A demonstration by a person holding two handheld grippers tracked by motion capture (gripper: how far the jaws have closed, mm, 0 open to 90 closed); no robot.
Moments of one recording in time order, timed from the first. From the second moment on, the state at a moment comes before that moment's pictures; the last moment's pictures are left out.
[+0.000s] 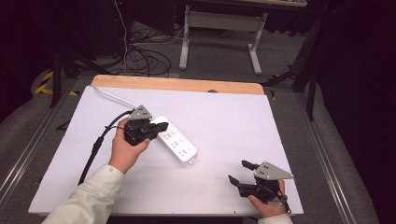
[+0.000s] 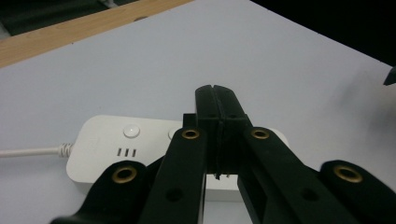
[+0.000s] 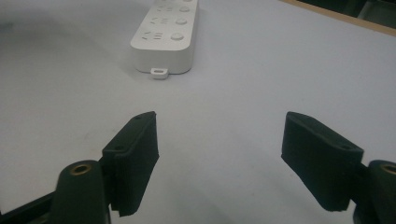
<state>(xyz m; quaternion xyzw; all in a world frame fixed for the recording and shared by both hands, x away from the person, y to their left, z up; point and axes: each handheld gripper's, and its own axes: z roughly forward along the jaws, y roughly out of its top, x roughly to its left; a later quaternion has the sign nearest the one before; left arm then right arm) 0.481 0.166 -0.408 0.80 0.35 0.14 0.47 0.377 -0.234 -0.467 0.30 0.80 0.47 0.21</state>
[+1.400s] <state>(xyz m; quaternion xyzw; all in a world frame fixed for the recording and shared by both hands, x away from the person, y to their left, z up) 0.523 0.140 -0.472 0.81 0.34 0.16 0.45 0.377 -0.237 -0.467 0.30 0.80 0.48 0.20</state>
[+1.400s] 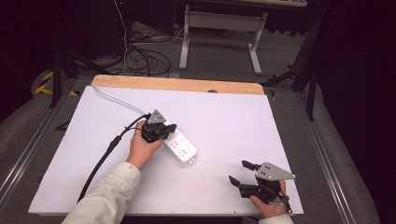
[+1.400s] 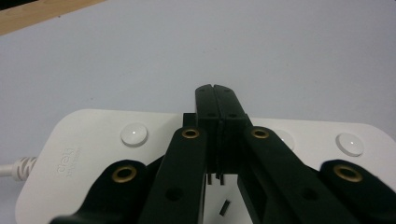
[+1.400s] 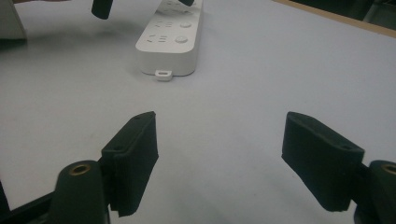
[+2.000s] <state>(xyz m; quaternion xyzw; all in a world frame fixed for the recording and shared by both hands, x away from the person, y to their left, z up) 0.524 0.138 -0.477 0.82 0.34 0.17 0.44 0.377 -0.238 -0.468 0.30 0.80 0.48 0.20</state>
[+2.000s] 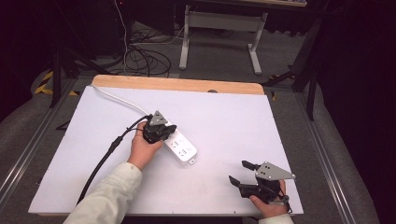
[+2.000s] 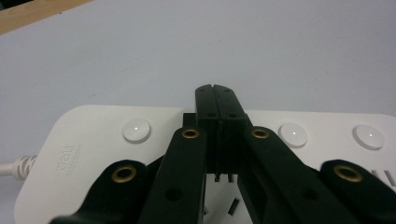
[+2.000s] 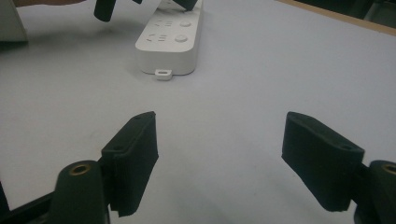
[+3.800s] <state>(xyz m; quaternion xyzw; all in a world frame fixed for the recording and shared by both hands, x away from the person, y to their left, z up) 0.524 0.134 -0.476 0.81 0.36 0.16 0.42 0.379 -0.237 -0.469 0.30 0.80 0.48 0.19</state>
